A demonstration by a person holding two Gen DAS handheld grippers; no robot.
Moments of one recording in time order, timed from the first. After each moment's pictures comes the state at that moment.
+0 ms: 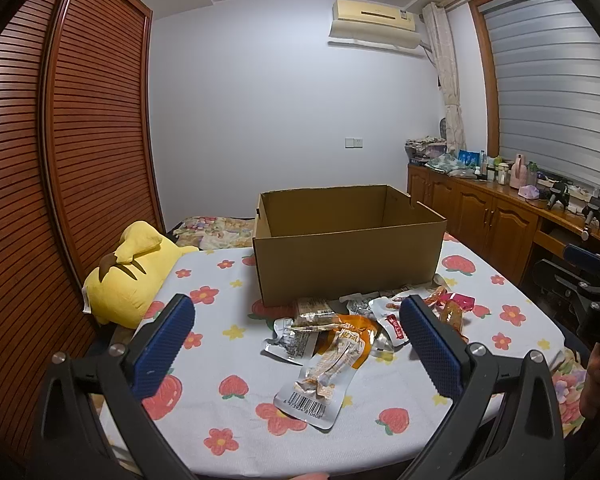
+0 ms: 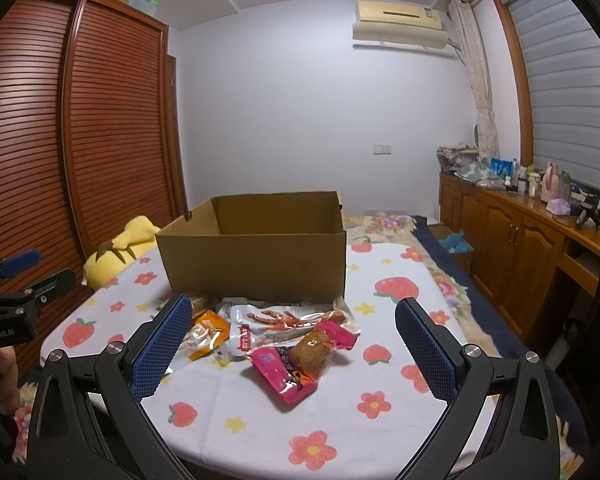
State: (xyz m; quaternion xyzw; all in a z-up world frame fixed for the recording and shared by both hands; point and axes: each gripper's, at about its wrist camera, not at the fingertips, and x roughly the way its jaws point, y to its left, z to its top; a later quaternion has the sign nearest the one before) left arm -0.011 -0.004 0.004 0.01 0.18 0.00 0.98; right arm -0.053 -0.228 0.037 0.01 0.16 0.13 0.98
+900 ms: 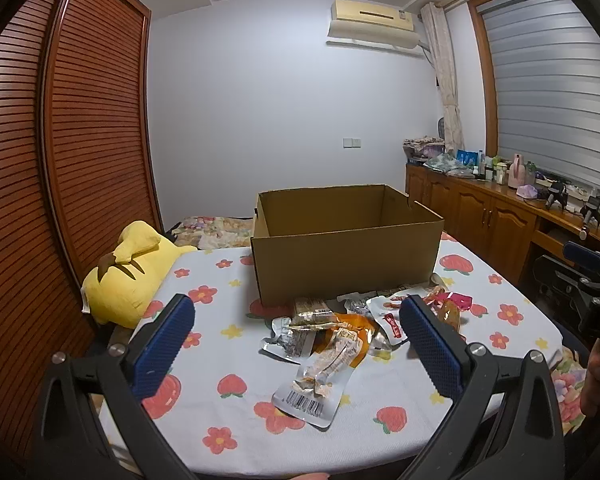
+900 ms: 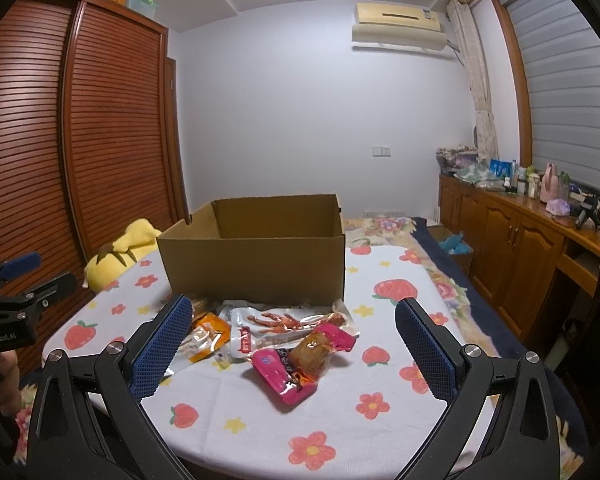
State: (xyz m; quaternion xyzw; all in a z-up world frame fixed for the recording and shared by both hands) left arm -0.014 -0.007 0.008 0.01 0.18 -0.01 0.98; right arm -0.055 -0.230 0.039 0.01 0.16 0.13 0.98
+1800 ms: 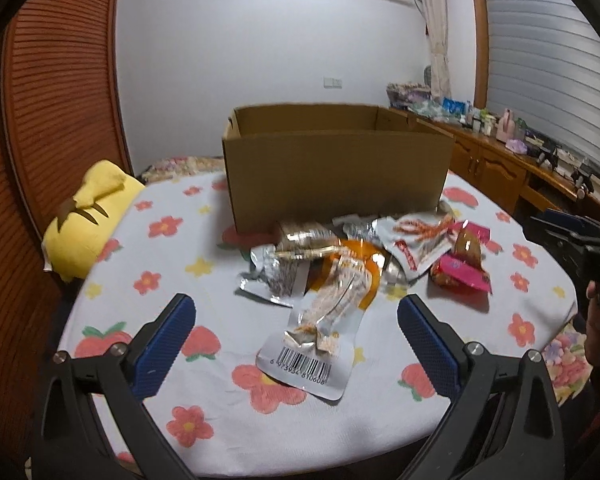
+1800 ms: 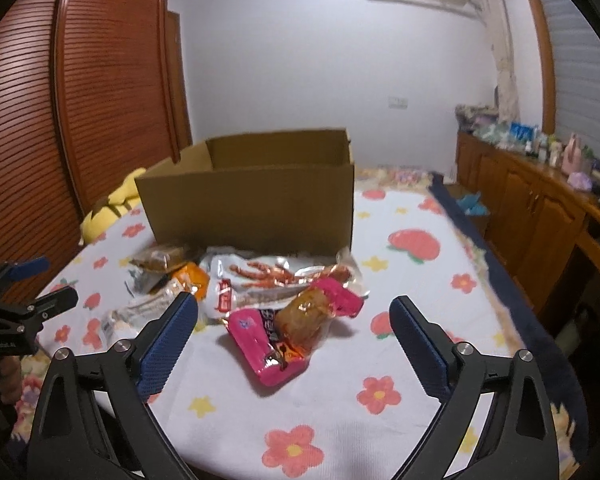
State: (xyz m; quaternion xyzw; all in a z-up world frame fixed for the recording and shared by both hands) left arm 0.041 0.008 -0.069 0.01 0.29 -0.06 0.95; right arm 0.005 -0.234 -0.009 0.00 0.26 0.16 0.95
